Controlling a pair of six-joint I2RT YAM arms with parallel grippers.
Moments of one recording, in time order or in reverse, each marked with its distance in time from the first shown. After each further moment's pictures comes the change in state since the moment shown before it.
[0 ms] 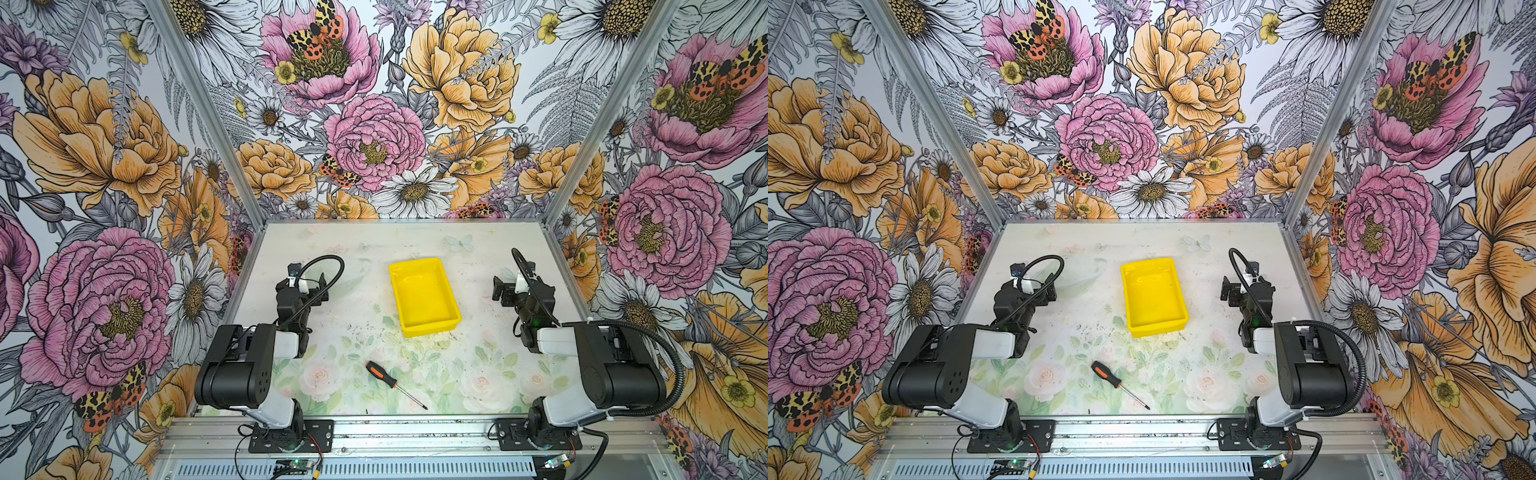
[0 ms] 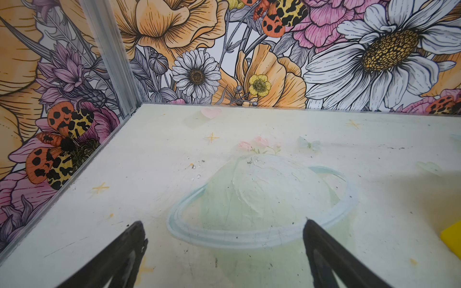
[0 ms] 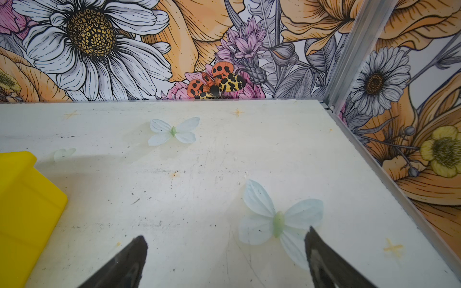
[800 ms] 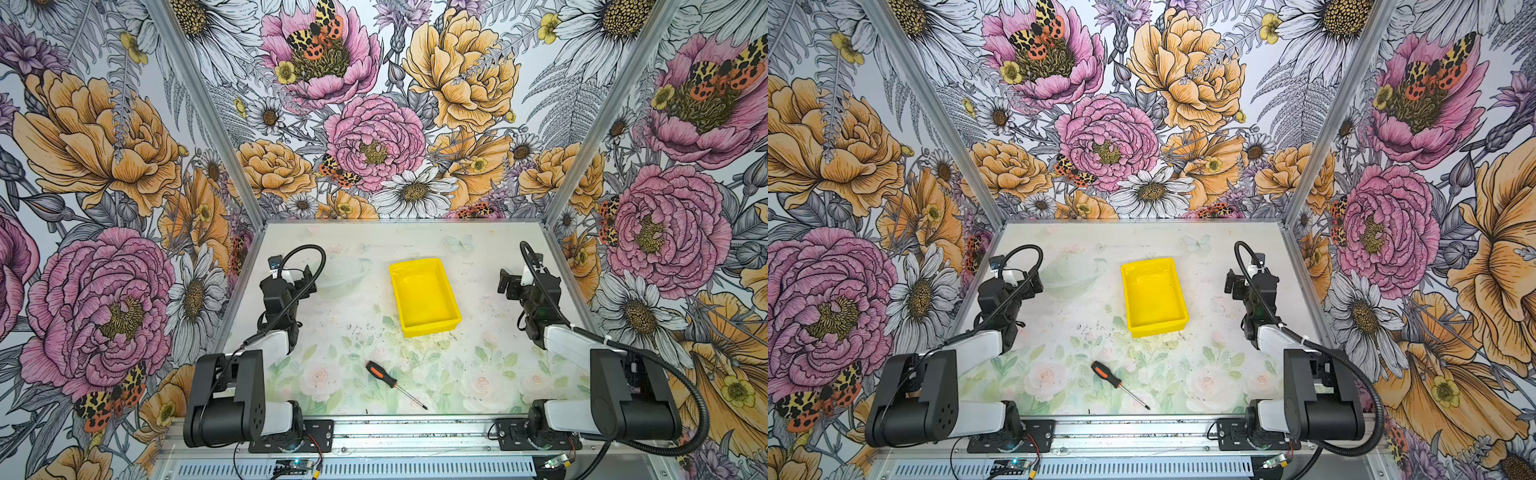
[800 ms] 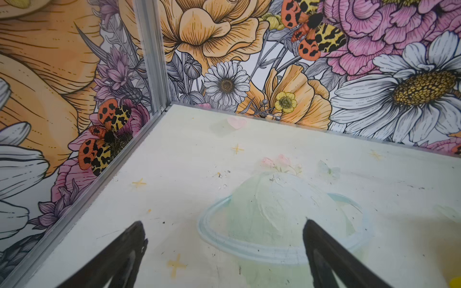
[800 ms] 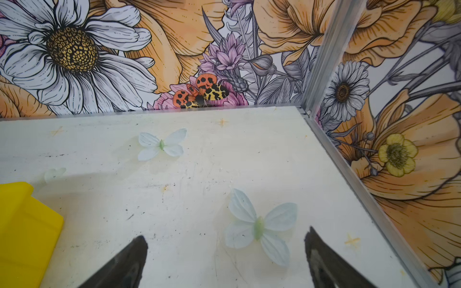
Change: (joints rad) left arm 0.093 -0.240 0.113 -0.378 -0.023 -0.099; right arm 0.023 -0.222 0.106 -0.349 0.111 0.038
